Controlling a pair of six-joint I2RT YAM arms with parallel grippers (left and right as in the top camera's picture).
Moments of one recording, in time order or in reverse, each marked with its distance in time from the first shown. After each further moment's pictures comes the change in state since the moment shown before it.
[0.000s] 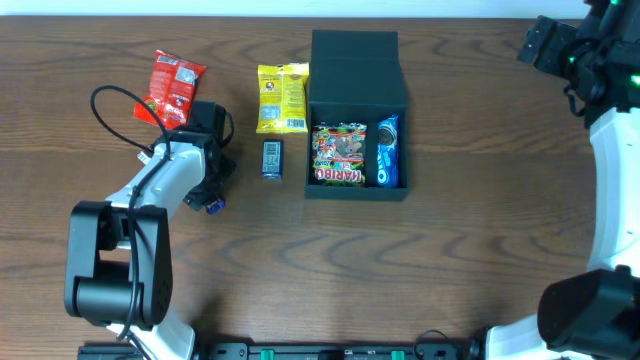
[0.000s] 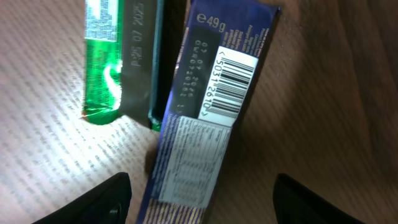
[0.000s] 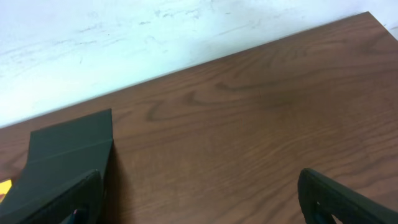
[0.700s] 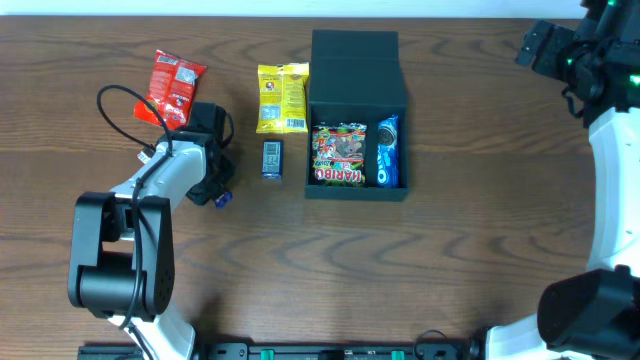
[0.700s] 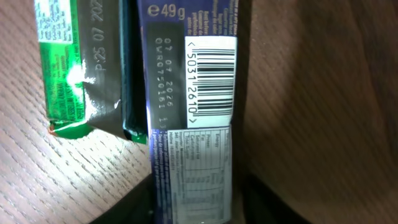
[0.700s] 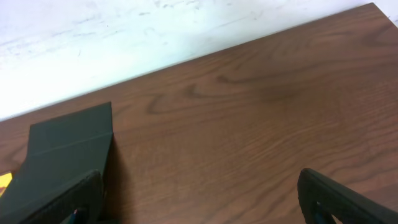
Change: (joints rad) left arm 0.008 0.036 0.000 0.025 0.033 0.072; right arm 0.005 0.000 0.000 -0.026 0.000 0.000
